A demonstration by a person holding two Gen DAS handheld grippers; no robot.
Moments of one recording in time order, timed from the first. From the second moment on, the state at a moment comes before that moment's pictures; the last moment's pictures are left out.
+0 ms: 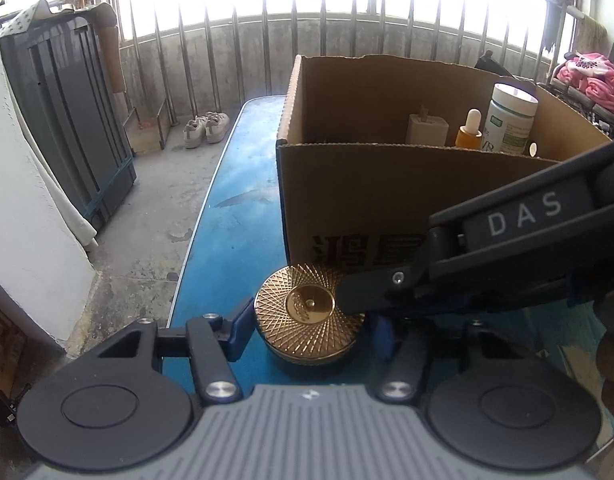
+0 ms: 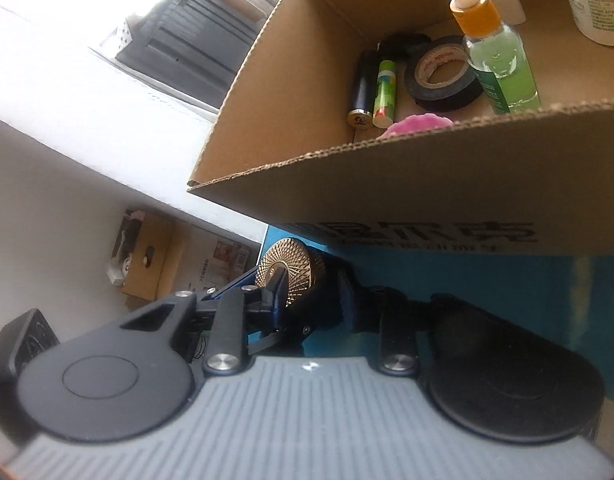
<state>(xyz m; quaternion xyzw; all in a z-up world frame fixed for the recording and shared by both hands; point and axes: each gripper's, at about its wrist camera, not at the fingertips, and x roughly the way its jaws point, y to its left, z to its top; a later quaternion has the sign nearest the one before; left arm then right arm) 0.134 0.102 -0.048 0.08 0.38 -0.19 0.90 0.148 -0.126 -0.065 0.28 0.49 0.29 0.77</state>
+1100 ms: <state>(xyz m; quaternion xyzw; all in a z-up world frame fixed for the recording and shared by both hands) 0.122 -0.056 0.072 0.11 0.30 -0.35 0.88 0.115 -0.311 0.071 0.25 0.34 0.21 0.88</state>
